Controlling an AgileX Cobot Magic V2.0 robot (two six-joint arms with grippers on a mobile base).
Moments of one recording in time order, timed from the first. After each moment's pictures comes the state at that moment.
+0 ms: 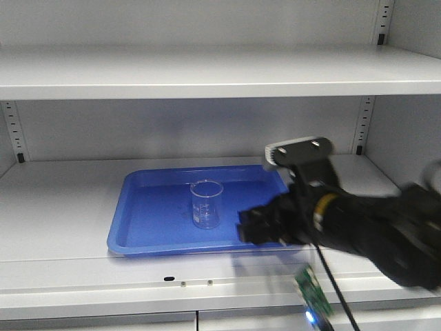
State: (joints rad) left arm -0.06 -0.01 0.03 0.18 0.23 -0.18; right arm 0.49 1.49 -1.17 -0.25 0.25 0.30
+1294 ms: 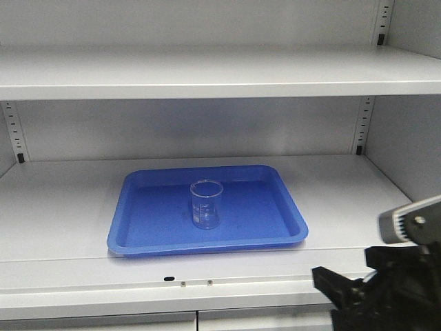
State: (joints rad) left arm -0.06 -0.01 0.03 0.18 0.23 -0.18; right arm 0.49 0.98 -0.77 -0.26 0.29 0.30
